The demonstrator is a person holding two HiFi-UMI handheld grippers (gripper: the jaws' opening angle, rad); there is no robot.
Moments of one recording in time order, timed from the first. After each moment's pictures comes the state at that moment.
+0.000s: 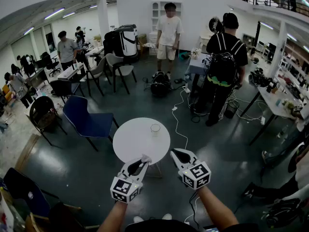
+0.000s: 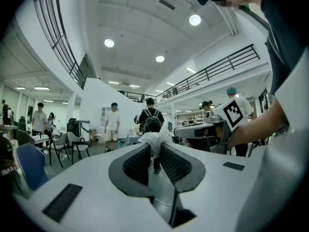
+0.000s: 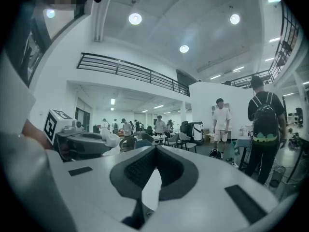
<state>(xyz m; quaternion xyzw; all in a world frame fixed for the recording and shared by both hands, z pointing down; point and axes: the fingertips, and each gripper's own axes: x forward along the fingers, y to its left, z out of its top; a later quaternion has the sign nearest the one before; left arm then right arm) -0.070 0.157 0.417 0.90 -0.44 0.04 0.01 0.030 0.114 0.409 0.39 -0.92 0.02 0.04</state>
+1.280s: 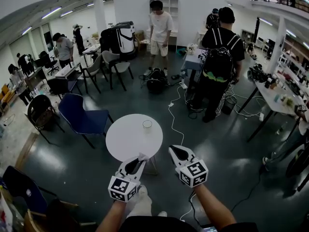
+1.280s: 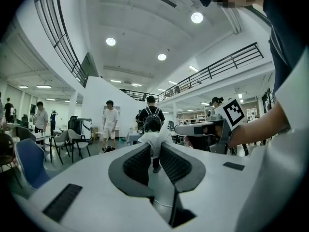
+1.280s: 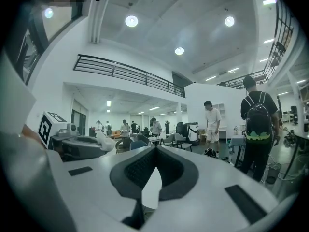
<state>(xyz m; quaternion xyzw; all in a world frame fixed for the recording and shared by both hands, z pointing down) -0.009 0.159 0.420 0.89 -0.45 0.04 0.02 0.098 0.110 0.406 0.41 -0.91 0.03 0.02</state>
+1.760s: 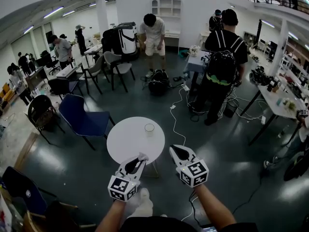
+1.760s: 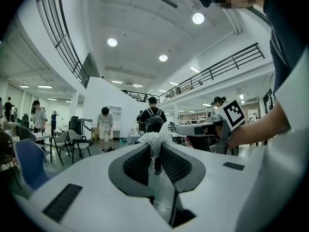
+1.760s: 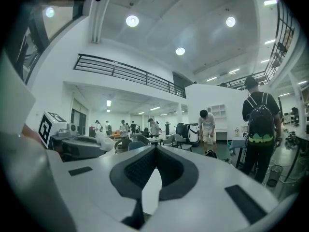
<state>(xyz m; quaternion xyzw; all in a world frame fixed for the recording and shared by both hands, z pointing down) -0.022 0.121 0.424 0.89 -0.45 0.03 0.02 0.088 0.071 0.409 0.41 -0.91 0.03 0.02</state>
